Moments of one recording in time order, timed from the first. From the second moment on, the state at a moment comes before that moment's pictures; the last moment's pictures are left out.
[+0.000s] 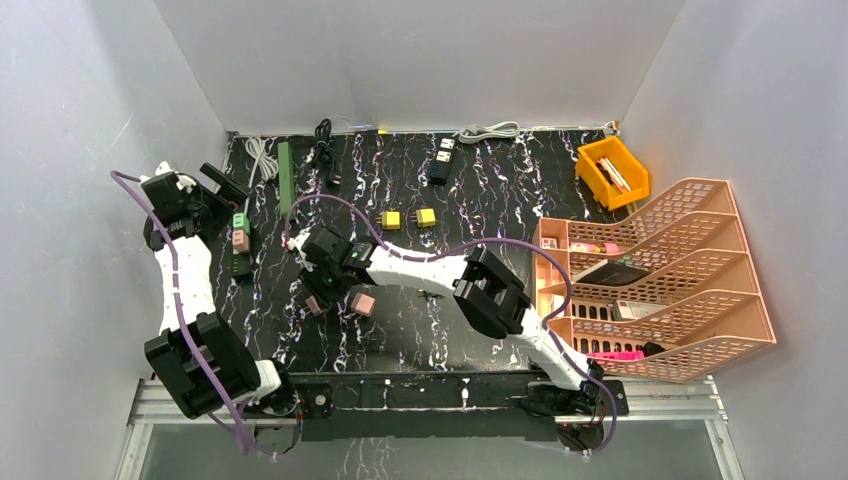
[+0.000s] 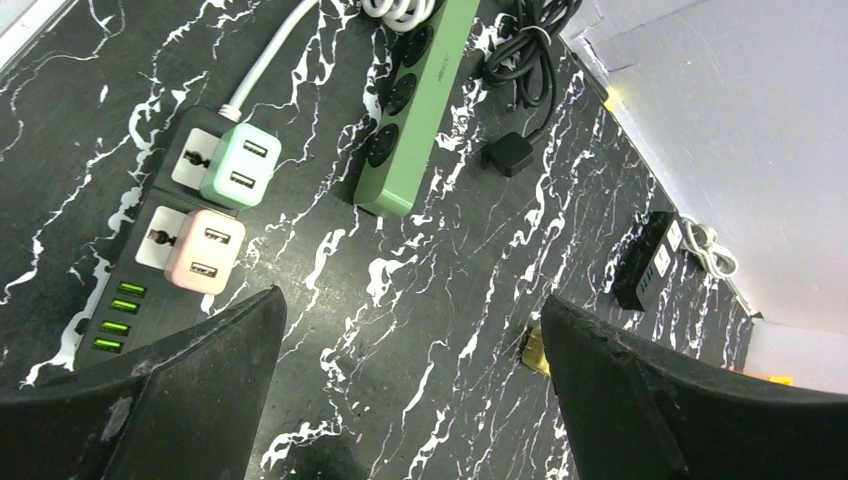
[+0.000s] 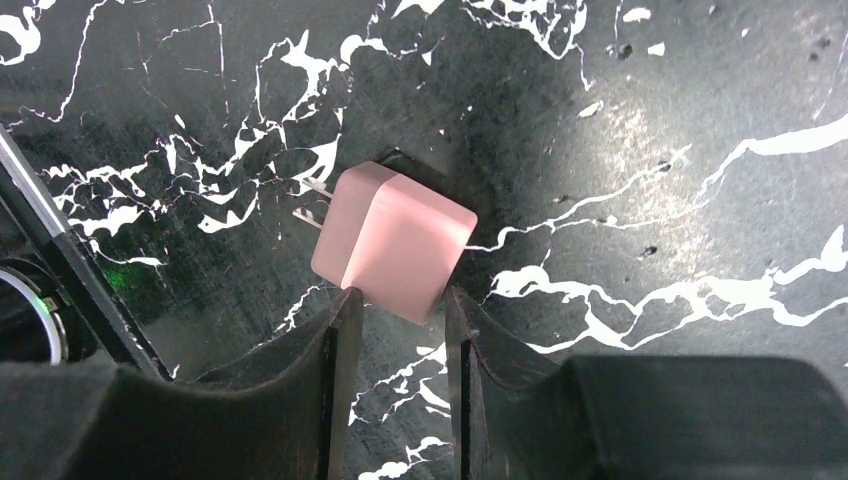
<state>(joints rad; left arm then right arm) 0.47 1.29 1.05 -0.36 0.34 -0.54 1.18 2.38 2.03 -0.55 -0.17 0.20</state>
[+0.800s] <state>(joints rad) 0.53 1.65 1.19 -0.46 0.11 -0.39 1.12 2.23 1.99 -0.55 -0.12 0.31</state>
